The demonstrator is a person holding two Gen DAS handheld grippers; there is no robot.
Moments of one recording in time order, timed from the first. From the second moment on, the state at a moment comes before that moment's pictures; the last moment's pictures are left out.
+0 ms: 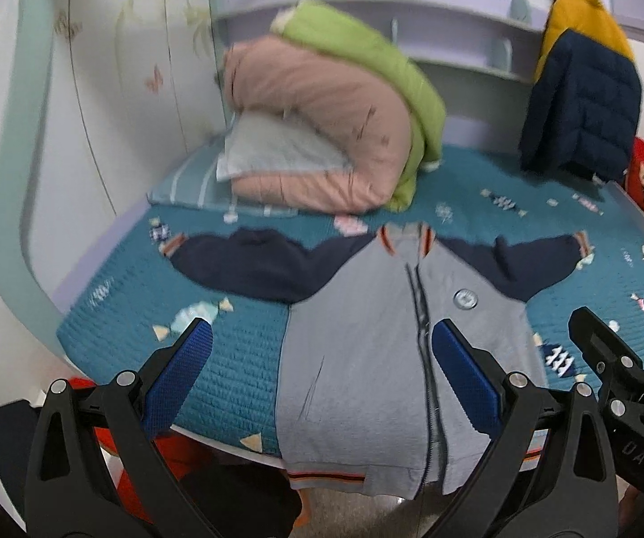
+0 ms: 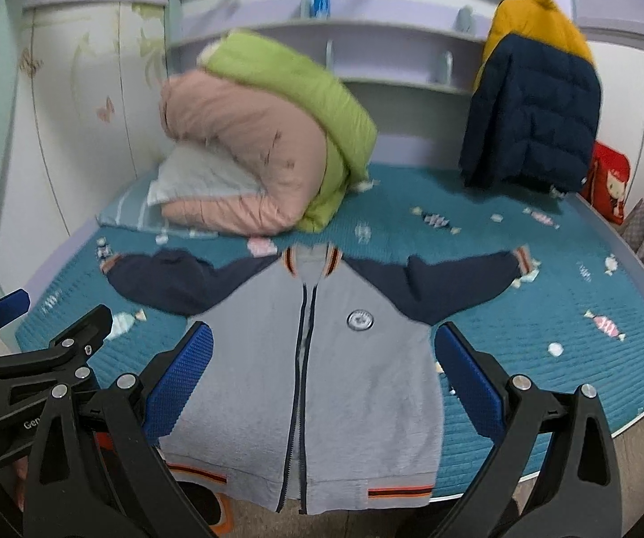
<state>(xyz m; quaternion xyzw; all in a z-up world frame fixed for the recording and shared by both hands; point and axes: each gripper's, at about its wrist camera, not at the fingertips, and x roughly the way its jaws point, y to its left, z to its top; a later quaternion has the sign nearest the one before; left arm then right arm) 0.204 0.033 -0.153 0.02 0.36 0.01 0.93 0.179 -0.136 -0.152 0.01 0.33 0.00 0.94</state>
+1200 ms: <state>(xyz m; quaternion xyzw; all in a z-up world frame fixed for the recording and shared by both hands) 0.609 0.407 -0.428 -0.17 0.52 0.20 0.81 0.419 -0.067 -0.374 -0.03 0.46 0.03 0.89</state>
